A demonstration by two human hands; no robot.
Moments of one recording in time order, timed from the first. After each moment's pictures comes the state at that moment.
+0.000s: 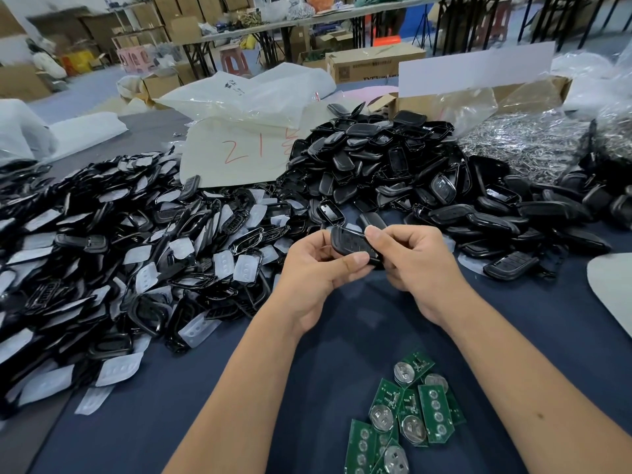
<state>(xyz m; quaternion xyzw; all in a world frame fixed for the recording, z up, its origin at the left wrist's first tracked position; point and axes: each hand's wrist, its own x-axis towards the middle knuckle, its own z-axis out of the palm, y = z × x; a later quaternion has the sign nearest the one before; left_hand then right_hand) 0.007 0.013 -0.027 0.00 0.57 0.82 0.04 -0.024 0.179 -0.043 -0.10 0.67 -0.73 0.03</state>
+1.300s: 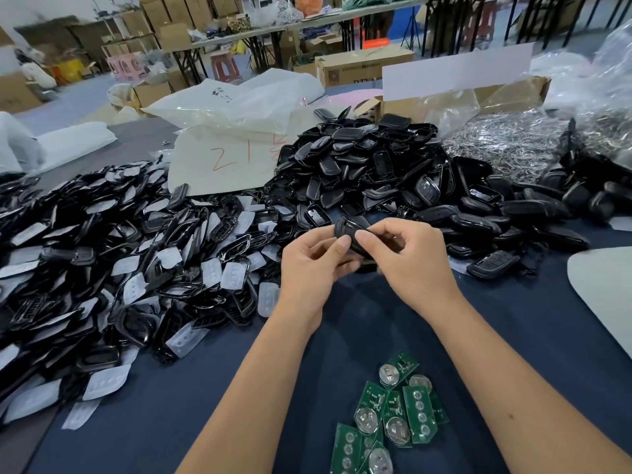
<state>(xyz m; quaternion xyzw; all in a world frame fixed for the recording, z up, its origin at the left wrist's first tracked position) -0.004 0.035 -0.029 -0.06 0.61 0.79 -0.06 -0.019 0.186 -0.029 -0.12 0.80 -0.57 -0.15</state>
